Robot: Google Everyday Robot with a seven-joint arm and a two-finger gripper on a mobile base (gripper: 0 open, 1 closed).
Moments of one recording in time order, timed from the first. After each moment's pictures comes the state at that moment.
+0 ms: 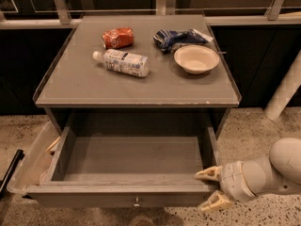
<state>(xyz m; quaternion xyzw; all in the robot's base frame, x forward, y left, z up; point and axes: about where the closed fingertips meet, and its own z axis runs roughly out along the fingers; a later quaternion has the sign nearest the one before) 0.369 -0.170 0.634 -0.65 0.68 0.19 0.28</state>
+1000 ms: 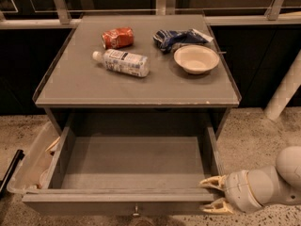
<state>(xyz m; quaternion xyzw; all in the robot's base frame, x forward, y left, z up) 0.341 -0.173 0.629 -0.66 0.67 0.20 0.27</state>
